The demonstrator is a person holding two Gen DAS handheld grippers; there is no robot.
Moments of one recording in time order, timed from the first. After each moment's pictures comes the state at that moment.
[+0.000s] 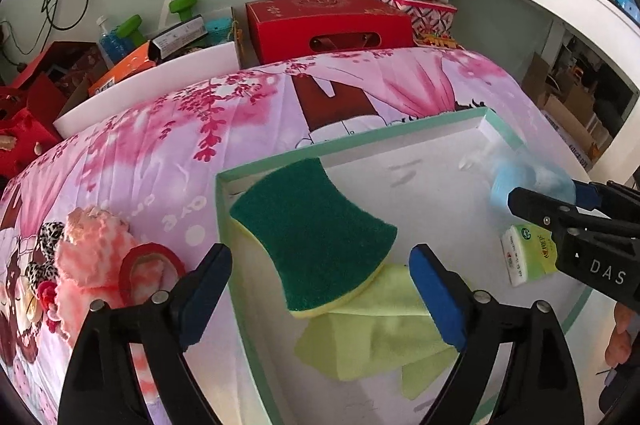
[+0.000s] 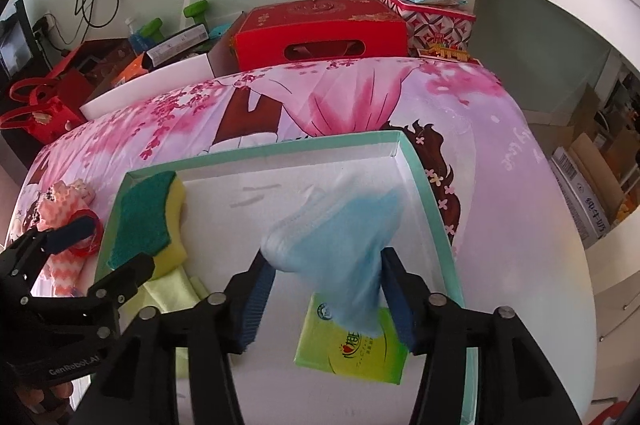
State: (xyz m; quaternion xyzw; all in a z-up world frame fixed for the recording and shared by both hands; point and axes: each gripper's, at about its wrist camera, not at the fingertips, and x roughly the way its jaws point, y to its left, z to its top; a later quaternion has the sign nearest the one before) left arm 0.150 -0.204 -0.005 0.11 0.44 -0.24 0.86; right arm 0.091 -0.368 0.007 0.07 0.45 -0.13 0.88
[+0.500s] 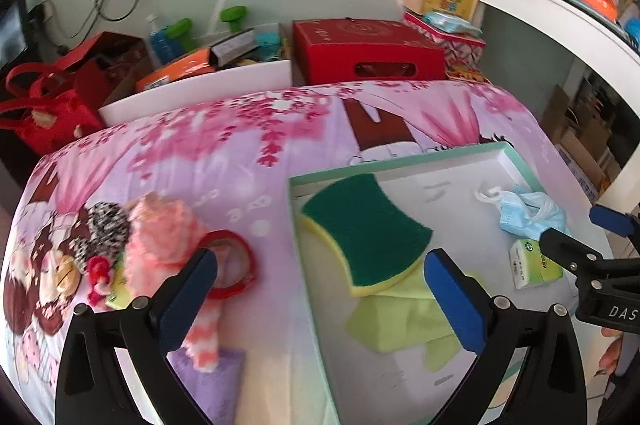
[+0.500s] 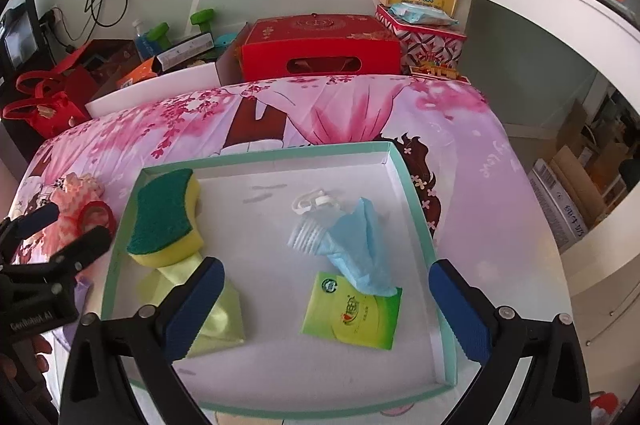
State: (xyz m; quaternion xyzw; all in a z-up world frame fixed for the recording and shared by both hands) left arm 0.139 -0.159 0.025 0.08 0.41 -0.19 0.89; right arm 0.067 -0.347 0.032 0.05 0.44 -0.14 0.89
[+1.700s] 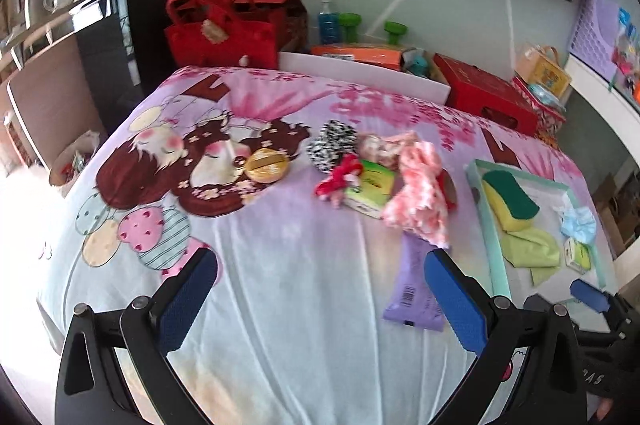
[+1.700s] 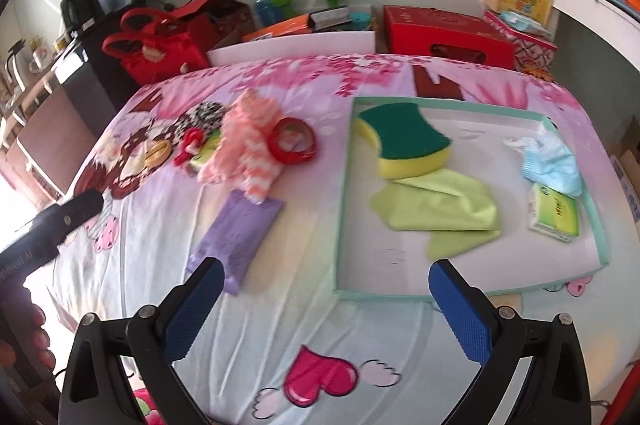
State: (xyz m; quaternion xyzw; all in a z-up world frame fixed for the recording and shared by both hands) left arm 0.056 0.071 0.038 -0.04 0.40 -0.05 0.91; right arm 0.025 -0.144 0.018 0.05 0.45 -0.02 0.89
